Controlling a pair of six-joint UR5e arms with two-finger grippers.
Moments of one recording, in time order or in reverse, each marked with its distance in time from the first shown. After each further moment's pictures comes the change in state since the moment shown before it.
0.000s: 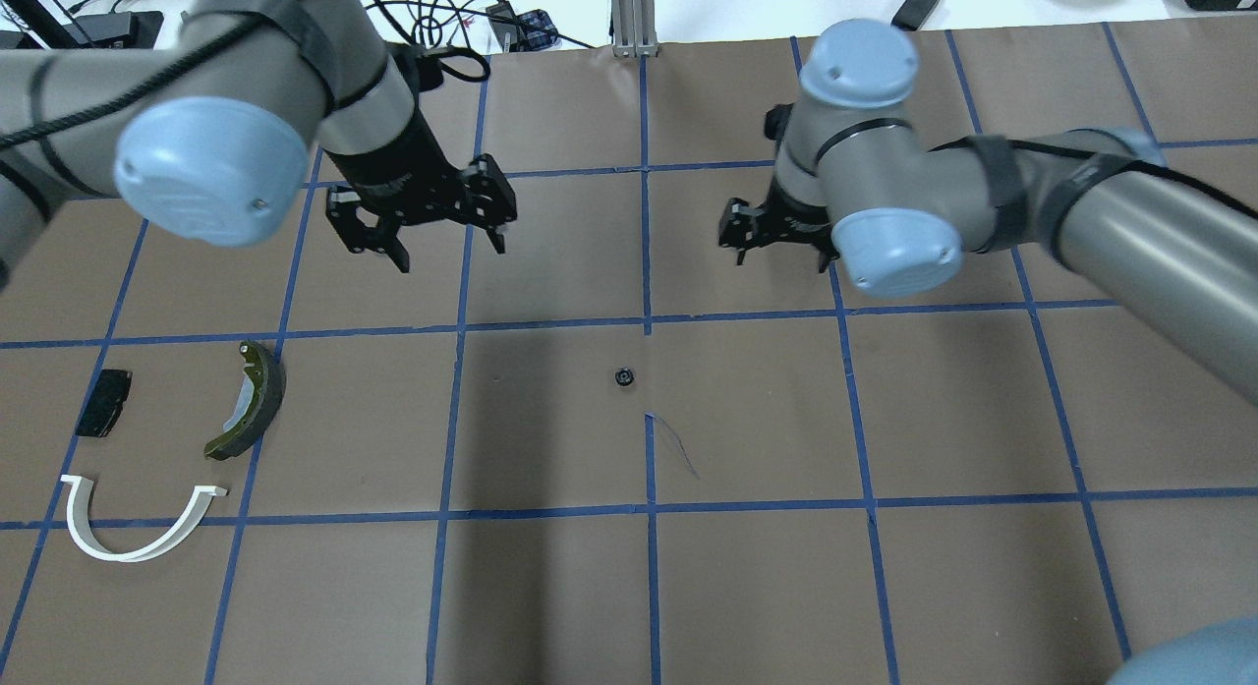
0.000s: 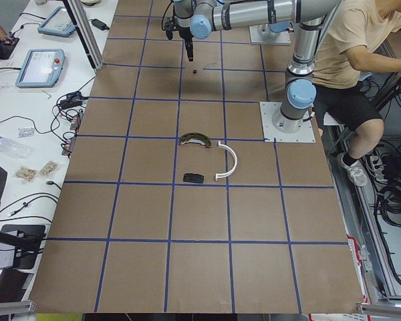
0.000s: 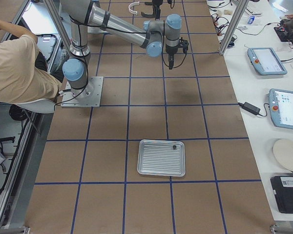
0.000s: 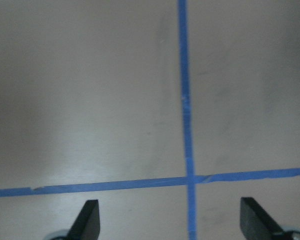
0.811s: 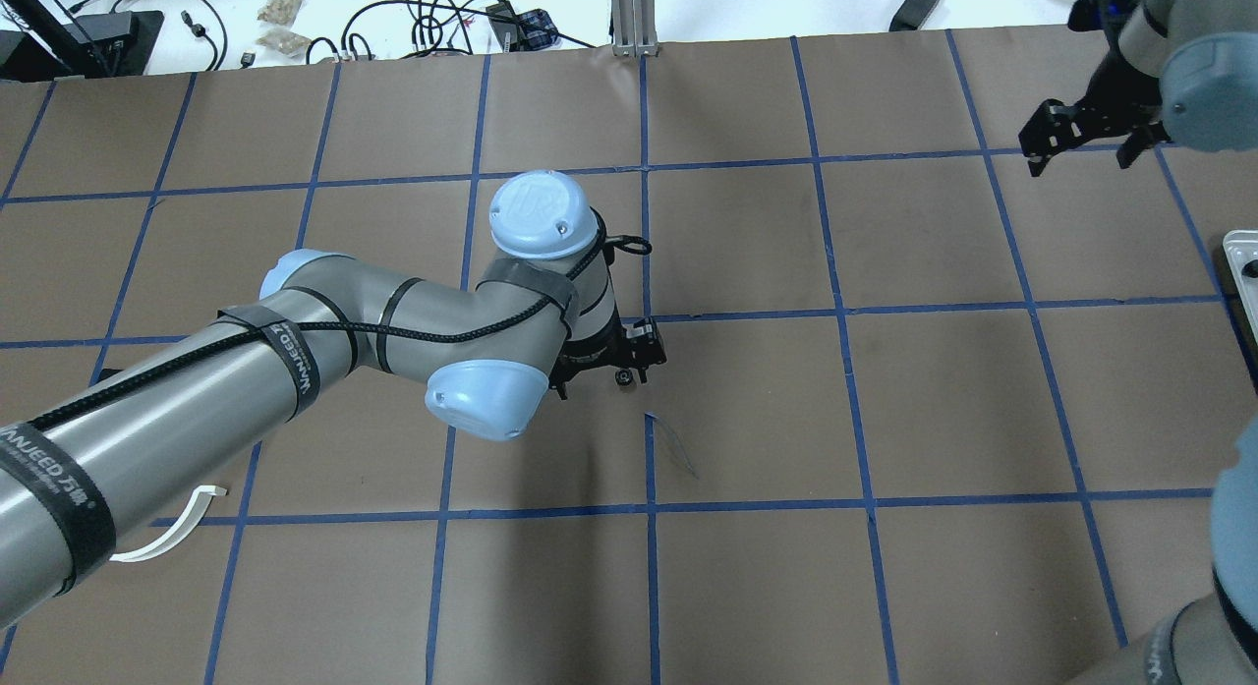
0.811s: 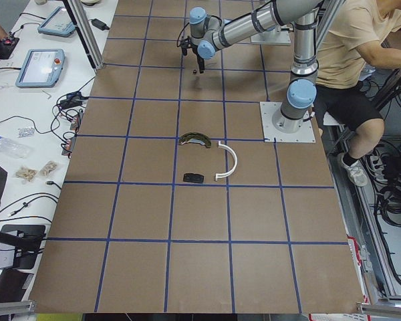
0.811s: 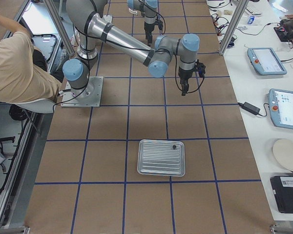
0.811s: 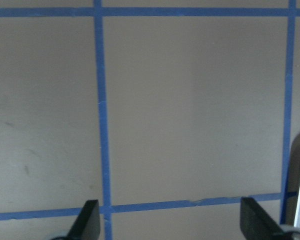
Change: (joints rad) left arm -0.129 -0.139 -0.195 0.371 0.011 -0.164; right arm -0.332 0.138 -0.202 0.077 -0.107 -0.346
